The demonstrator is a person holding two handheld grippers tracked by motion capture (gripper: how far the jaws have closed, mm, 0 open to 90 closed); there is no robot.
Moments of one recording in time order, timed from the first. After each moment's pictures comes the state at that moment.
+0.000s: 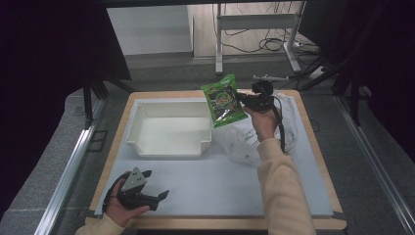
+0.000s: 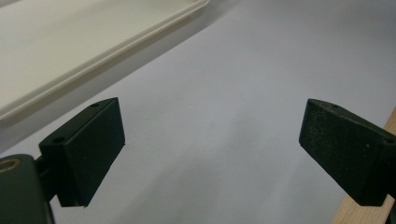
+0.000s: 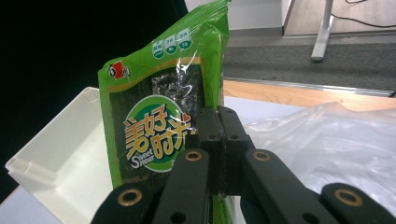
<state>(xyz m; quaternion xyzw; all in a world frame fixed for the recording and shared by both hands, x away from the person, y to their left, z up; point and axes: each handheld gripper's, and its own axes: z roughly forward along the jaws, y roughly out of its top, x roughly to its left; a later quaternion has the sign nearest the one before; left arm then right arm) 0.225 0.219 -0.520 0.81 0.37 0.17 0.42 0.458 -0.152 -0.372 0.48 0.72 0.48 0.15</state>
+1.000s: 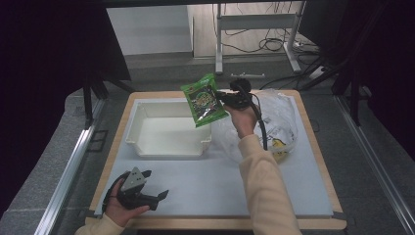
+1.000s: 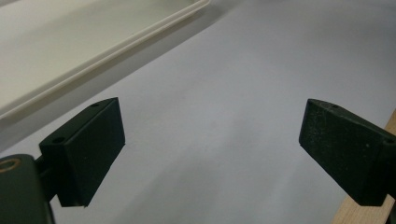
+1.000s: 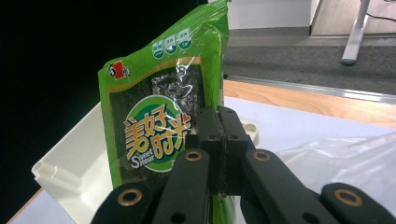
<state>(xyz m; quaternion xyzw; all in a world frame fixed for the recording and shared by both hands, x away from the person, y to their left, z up) 0.225 0.219 -0.520 0.81 0.37 0.17 0.42 0.467 -0.095 -0.376 0.45 0.73 0.49 0.12</state>
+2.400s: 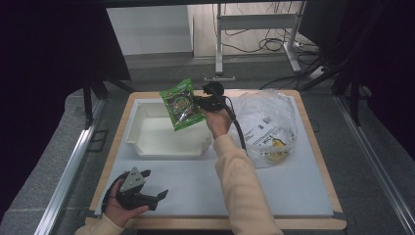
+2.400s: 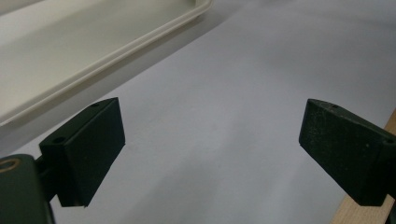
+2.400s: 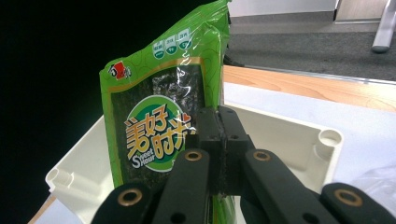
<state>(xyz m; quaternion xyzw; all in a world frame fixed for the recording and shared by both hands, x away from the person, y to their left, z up) 0.223 0.220 -0.518 0.81 0.37 0.18 0.42 0.472 -0.024 -0.398 0.45 0.74 0.48 0.10</state>
